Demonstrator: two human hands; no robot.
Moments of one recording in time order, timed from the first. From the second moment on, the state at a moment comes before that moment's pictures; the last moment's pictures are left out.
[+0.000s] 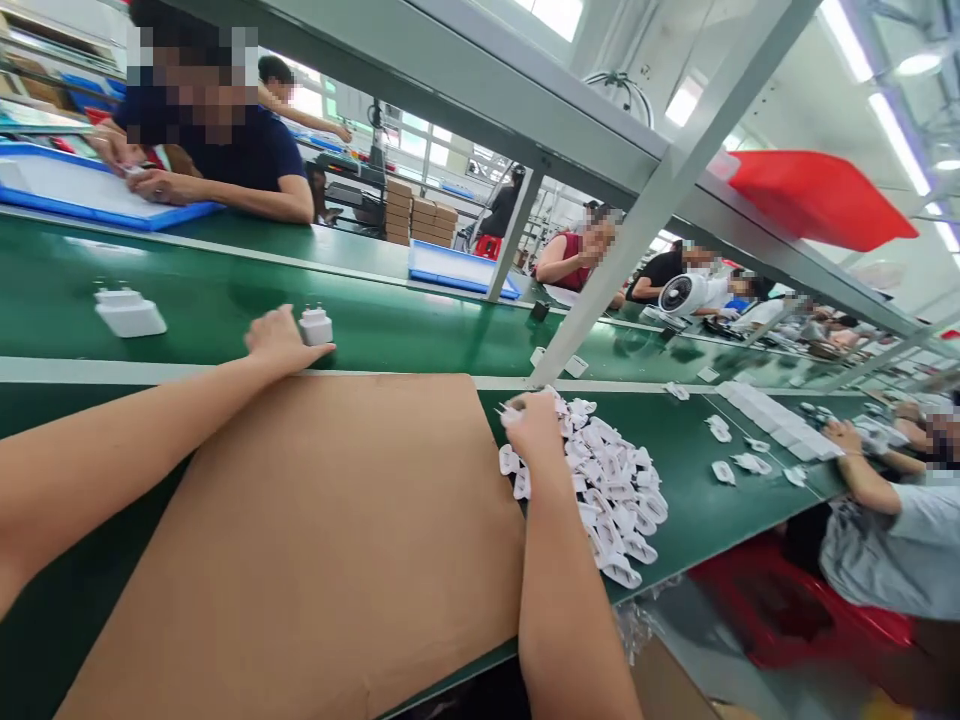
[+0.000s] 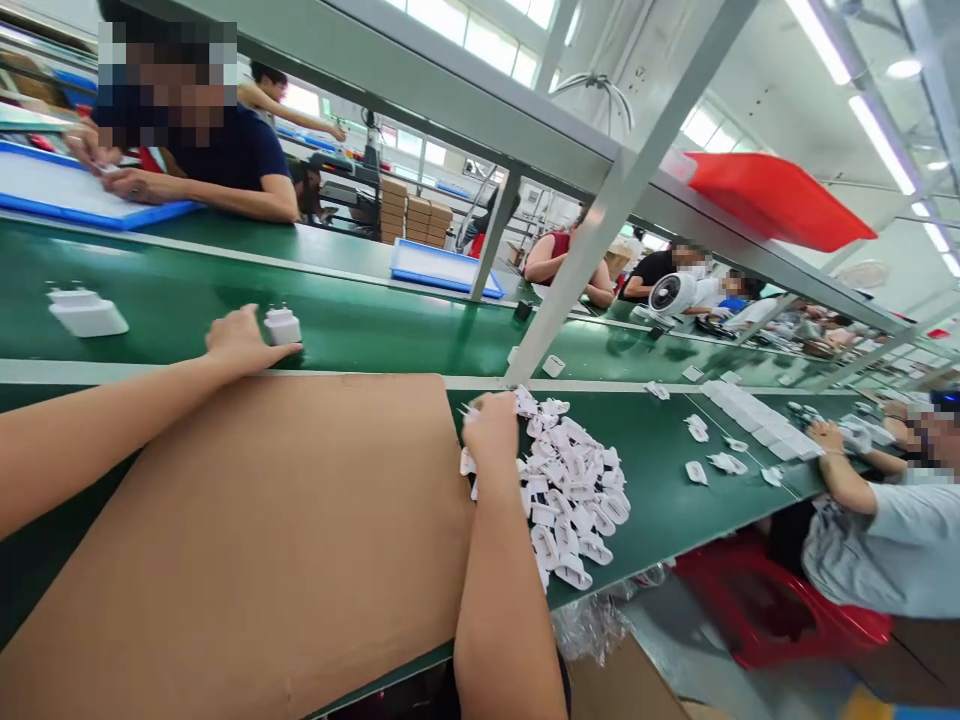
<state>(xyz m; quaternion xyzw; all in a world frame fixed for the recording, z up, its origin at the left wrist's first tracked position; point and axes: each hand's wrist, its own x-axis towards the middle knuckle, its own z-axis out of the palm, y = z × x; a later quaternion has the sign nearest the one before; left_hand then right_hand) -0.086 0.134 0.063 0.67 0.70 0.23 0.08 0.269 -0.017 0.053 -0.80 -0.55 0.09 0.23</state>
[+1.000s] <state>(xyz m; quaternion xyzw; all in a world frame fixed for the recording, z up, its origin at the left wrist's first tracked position) 0.065 0.177 0.001 0.90 0.40 0.17 0.10 0.185 0.003 0.030 -0.61 -0.76 0.13 0.18</state>
